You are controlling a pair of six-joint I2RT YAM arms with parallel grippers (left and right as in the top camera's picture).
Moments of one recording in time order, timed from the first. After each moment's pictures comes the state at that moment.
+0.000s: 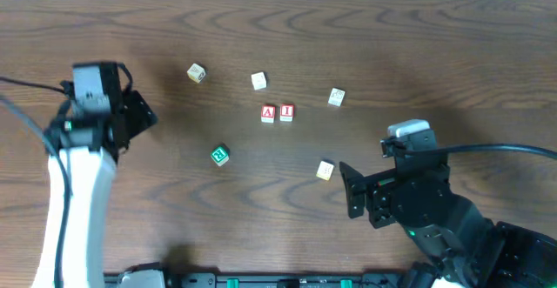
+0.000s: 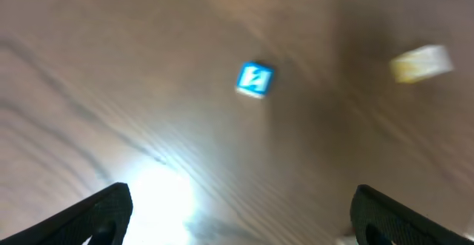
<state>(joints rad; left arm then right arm) 0.12 1.33 1.16 -0.97 -0.24 -0.48 1.00 0.91 1.36 -1.20 0.49 0.53</state>
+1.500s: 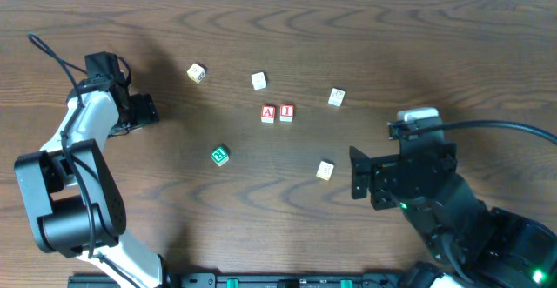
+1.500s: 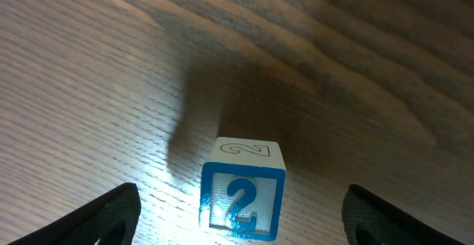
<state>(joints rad) 0.24 1.87 1.16 -0.59 -0.08 -0.13 0.88 0.95 1.36 -1.19 0.51 0.53</state>
